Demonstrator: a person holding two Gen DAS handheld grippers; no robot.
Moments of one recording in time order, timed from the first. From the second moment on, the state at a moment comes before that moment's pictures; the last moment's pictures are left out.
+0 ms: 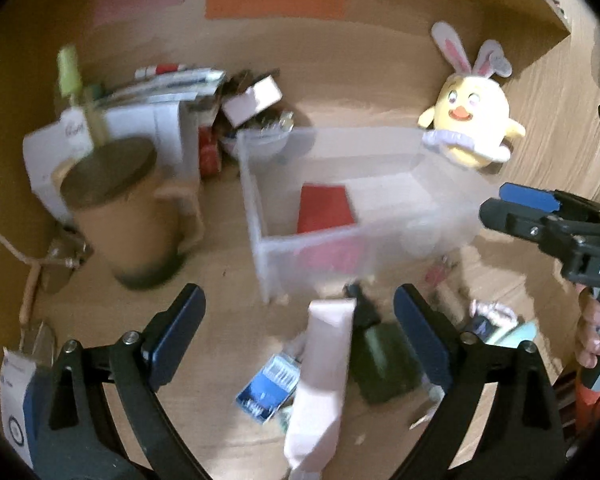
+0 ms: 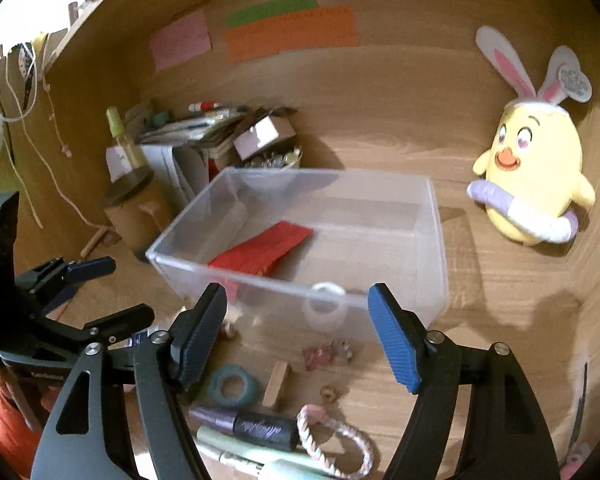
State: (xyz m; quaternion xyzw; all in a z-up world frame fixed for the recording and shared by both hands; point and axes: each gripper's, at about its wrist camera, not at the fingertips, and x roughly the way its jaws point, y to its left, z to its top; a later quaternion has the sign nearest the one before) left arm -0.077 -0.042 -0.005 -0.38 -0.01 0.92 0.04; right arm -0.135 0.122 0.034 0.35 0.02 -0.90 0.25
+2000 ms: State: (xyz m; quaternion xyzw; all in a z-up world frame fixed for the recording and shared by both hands) left arm 0.004 -0.056 -0.027 -0.35 -0.05 0.93 -0.01; right arm -0.127 0.101 -0.030 0.43 0.04 -0.87 0.24
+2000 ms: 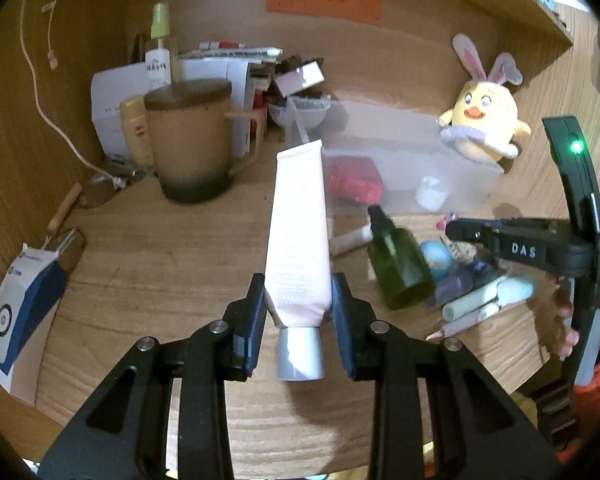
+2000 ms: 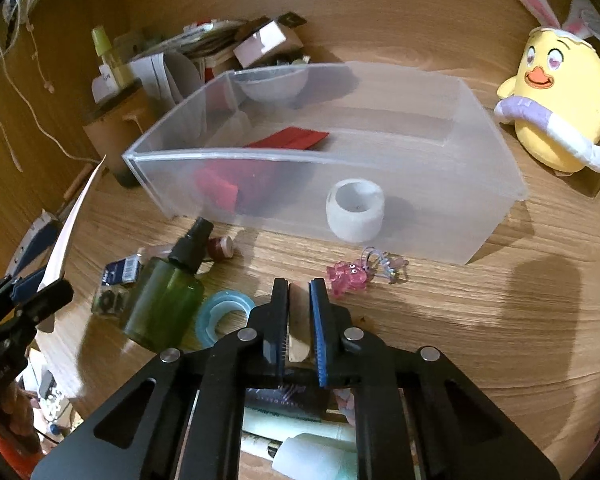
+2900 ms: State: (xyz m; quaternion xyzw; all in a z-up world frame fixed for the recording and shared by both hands) left arm -0.065 -0.030 0.042 -0.30 -0.06 0.95 0.07; right arm -0.143 0.153 0.061 0.30 -0.03 -0.93 0.22
